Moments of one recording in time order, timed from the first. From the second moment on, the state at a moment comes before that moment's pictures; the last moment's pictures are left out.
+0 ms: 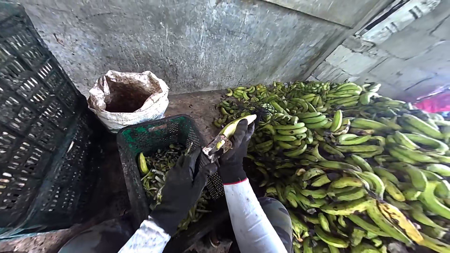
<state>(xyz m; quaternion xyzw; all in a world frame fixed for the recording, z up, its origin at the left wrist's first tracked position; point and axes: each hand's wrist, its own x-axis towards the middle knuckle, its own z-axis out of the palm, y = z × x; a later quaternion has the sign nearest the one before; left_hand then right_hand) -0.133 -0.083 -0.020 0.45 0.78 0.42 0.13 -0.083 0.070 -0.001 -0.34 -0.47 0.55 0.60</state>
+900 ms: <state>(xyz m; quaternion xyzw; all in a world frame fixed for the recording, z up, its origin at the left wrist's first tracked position) -0.157 -0.075 -0.050 0.51 0.76 0.39 -0.09 -0.063 0.084 -0.019 -0.18 -0.25 0.85 0.42</state>
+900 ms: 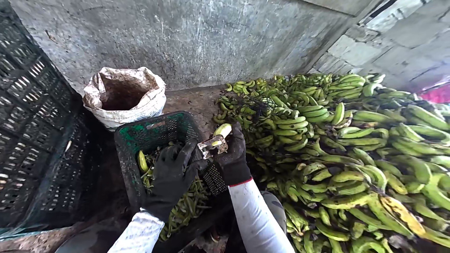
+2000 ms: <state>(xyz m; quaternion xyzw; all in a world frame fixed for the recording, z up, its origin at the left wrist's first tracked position) -0.167 -0.069 -0.033 0.51 0.78 0.34 0.14 -0.055 0.100 -0.030 -0.06 -0.38 0.86 0.33</state>
